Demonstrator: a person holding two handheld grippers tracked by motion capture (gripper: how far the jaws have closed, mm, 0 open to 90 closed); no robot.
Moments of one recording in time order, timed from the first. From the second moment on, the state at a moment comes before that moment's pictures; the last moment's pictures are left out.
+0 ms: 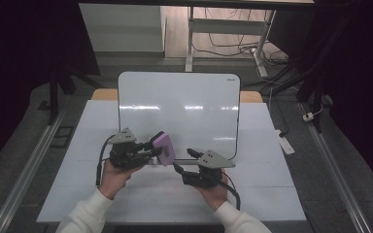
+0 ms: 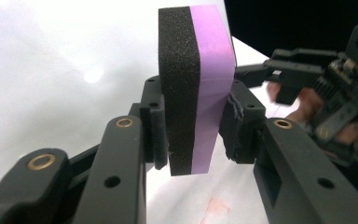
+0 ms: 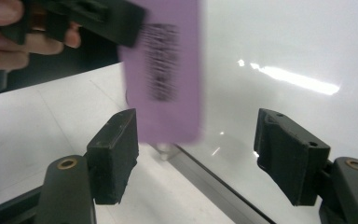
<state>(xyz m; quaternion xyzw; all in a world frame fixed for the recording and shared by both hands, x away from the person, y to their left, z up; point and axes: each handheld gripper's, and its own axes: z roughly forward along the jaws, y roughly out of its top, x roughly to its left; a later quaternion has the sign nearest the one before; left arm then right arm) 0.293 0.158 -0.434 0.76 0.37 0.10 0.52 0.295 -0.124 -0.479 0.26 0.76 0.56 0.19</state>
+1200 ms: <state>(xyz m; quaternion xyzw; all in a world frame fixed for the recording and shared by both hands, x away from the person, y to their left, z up) 0.283 0.230 -0.422 0.77 0.45 0.12 0.43 0.294 -0.286 -0.489 0.37 0.75 0.46 0.29</state>
